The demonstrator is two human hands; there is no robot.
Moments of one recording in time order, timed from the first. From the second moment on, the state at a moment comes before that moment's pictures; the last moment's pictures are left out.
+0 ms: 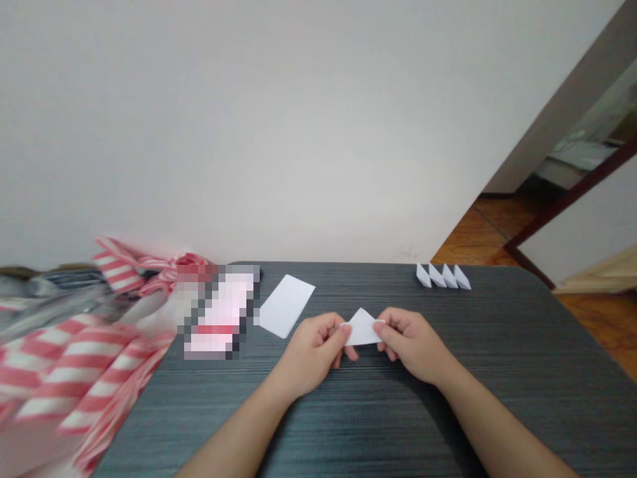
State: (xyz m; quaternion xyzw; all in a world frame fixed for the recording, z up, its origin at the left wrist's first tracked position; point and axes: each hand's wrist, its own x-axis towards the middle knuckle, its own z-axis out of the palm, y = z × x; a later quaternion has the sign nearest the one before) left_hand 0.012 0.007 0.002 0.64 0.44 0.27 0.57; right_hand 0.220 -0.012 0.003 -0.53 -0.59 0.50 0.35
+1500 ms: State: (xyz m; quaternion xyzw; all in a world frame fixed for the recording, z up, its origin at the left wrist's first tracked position) left_hand 0.019 0.007 0.000 0.64 0.40 0.31 0.58; right_hand 0.217 -0.013 -0.003 -0.43 -0.77 0.24 0.42
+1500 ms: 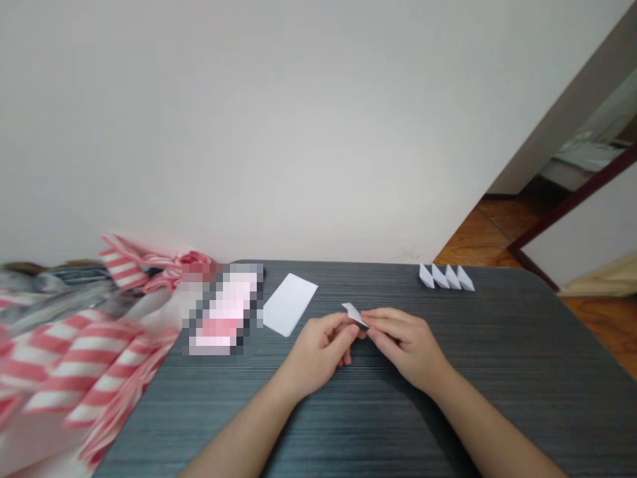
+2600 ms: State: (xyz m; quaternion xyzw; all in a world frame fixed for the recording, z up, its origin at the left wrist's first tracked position) left_hand 0.016 0.007 0.000 0.64 0.43 0.26 0.58; right_hand 0.216 -0.016 -0.011 -0.49 -0.67 0.40 0.39
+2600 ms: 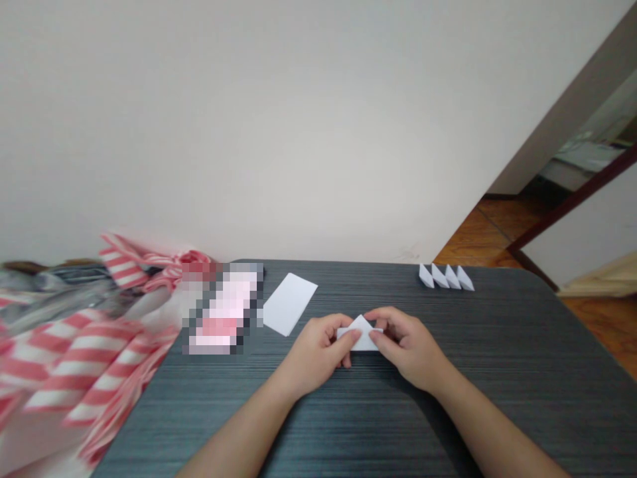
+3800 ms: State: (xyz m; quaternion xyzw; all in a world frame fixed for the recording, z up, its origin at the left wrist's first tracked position) left_hand 0.017 0.007 0.006 0.62 0.40 0.26 0.62; right_hand 0.218 -0.014 0.002 -0.45 -0.74 0.30 0.40
